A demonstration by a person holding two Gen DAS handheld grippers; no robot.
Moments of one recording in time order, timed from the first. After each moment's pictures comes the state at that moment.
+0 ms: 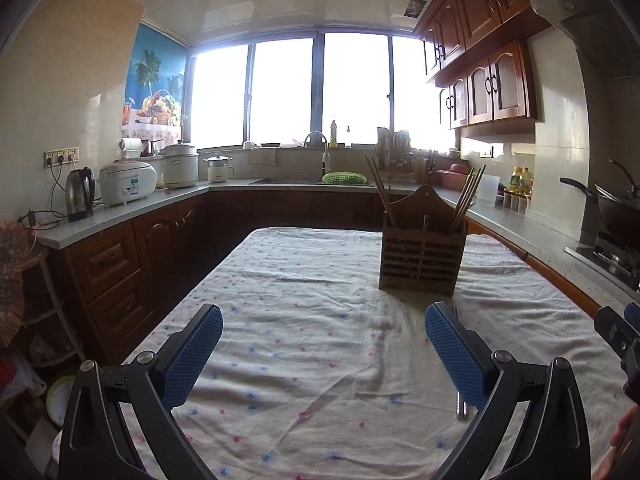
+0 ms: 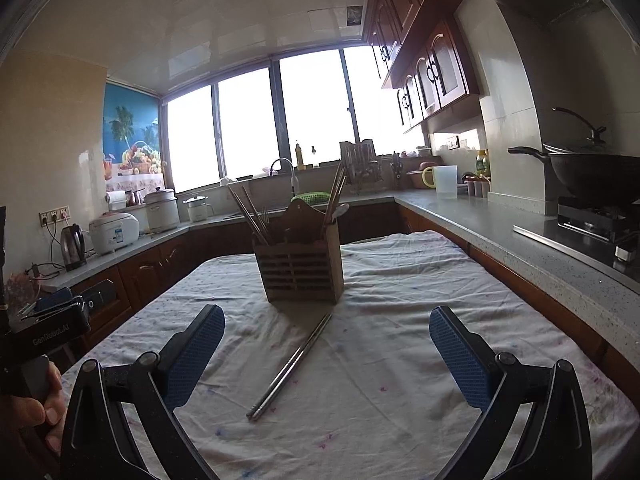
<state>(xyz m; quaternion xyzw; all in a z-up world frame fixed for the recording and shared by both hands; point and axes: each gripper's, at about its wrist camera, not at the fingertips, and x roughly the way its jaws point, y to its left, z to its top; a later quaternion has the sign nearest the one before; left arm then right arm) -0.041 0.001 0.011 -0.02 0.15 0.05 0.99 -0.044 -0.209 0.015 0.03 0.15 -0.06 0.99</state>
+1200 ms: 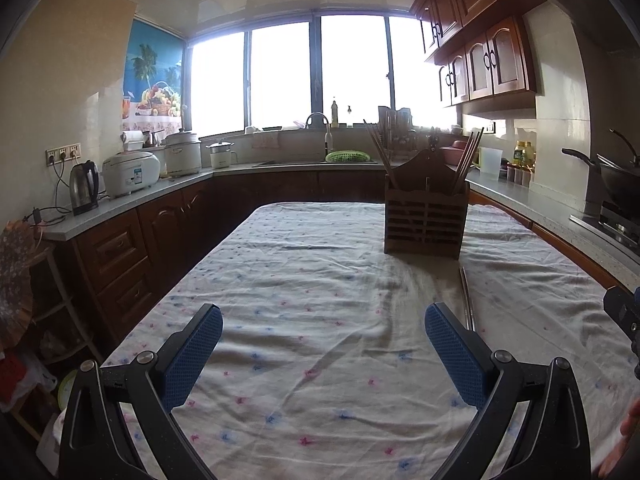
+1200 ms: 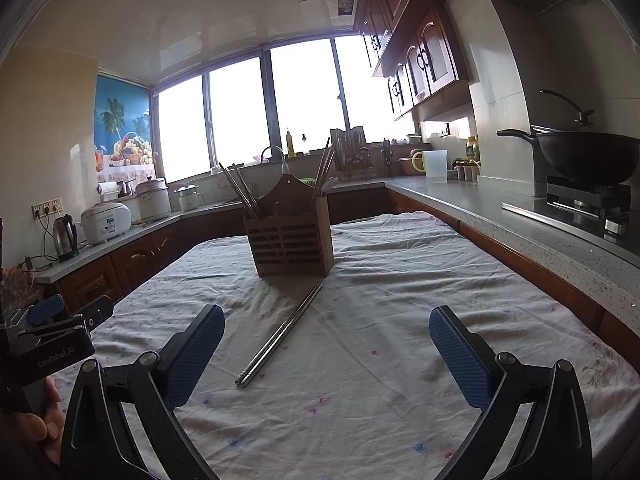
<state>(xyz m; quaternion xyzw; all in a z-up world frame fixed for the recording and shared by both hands) -0.055 0.002 -0.002 0.00 0.19 0.04 0.98 -0.062 -0.214 -0.004 0.04 0.16 -0.07 0.98</state>
